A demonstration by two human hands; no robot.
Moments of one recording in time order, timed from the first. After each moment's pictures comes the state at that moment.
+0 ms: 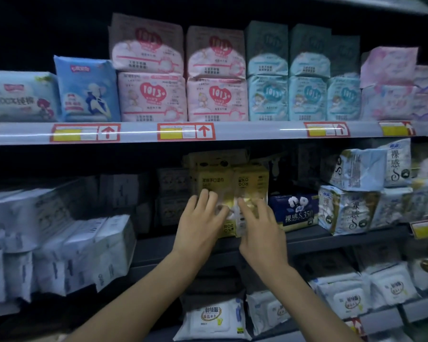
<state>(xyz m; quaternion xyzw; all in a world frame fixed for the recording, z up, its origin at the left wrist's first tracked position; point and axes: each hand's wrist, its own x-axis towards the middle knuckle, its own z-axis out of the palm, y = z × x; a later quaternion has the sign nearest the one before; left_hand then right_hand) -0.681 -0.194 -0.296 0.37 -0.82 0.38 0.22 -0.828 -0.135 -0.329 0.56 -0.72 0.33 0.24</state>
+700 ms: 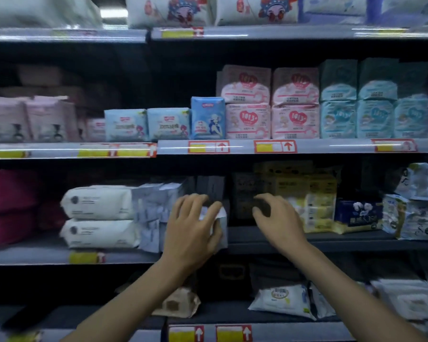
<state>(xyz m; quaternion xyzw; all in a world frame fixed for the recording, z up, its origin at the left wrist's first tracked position) -0.446 -0.128 -0.290 0.32 -0.73 0.37 0.47 -0.667 -0.091 -0.264 0.61 -0.64 0.46 0.08</state>
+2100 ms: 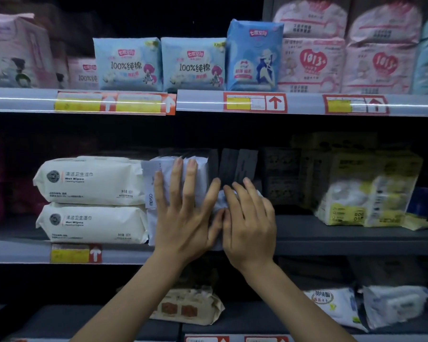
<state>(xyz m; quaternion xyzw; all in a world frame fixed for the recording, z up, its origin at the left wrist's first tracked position) -0.390 -0.255 -0.331 0.34 -0.68 0.44 0.48 -0.542 -0.227 -0.359 0.59 -0.46 0.49 0.44</state>
